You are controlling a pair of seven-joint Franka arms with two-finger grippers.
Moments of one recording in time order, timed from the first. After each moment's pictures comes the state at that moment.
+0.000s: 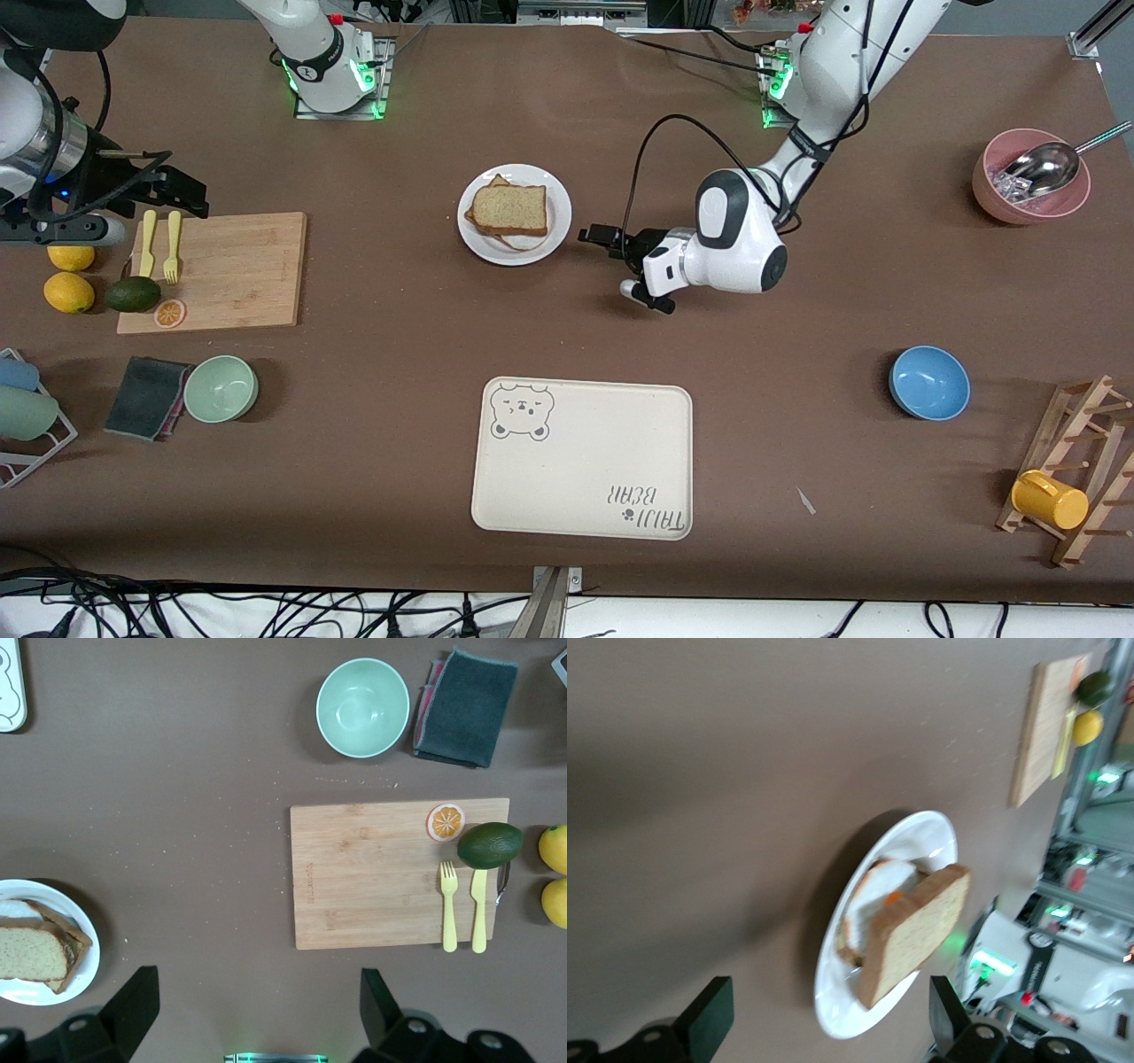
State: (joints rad) left arm -0.22 0.57 -0.39 -2.00 -1.15 2.28 0.50; right arm 0.03 -0.01 0.03 -1.71 -0.02 1.58 0.04
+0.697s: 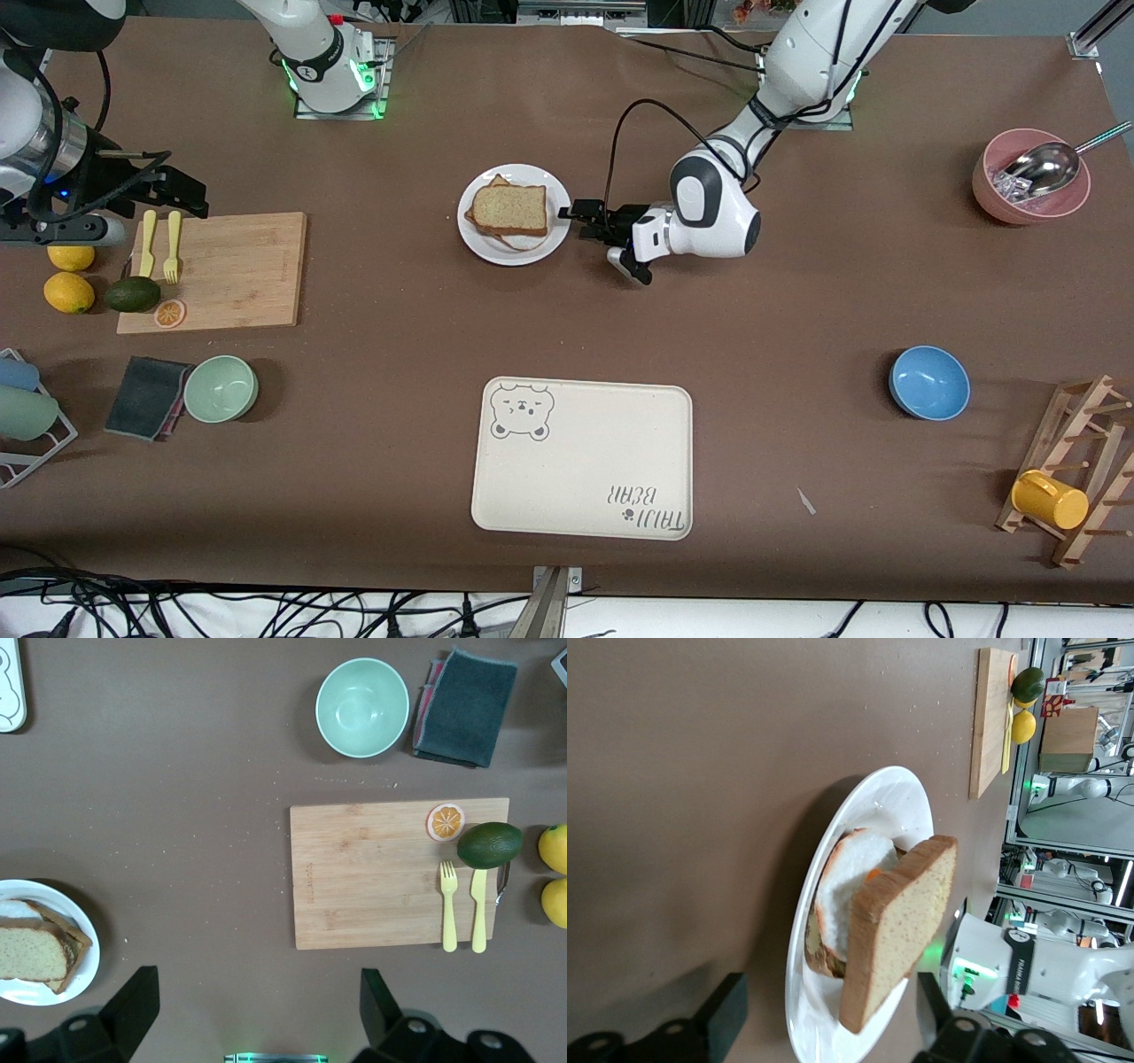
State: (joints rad) left arm -0.31 0.62 -0.41 -2.10 -1.52 2.38 0.94; right arm 0.03 -0.01 0.03 -1.71 -0.02 1.58 0.04
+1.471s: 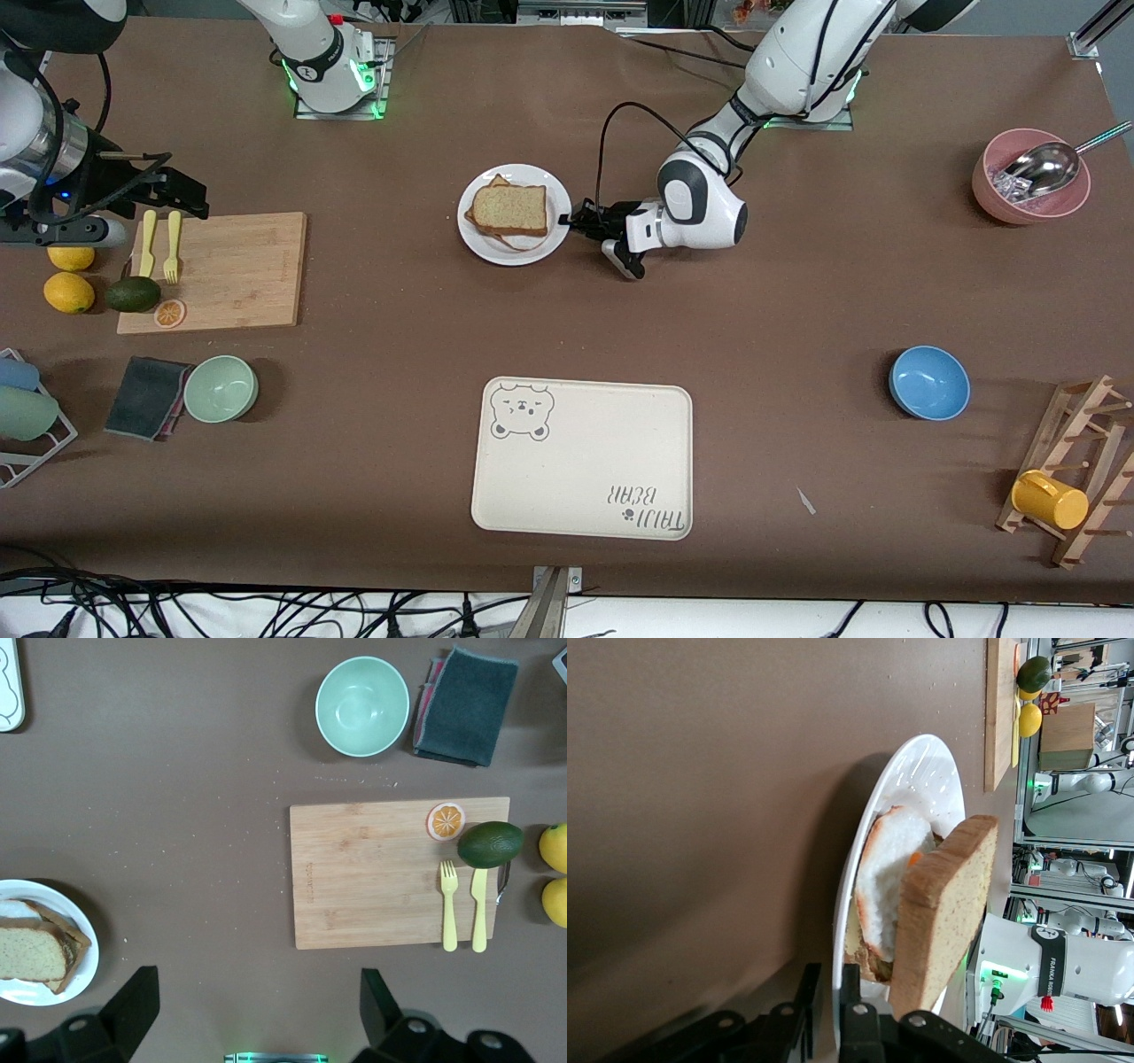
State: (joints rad) left arm -0.34 0.68 -0.41 -2.10 -1.64 2.41 1.11; right arm 0.03 -0.01 0.03 -1.71 -0.02 1.58 0.04
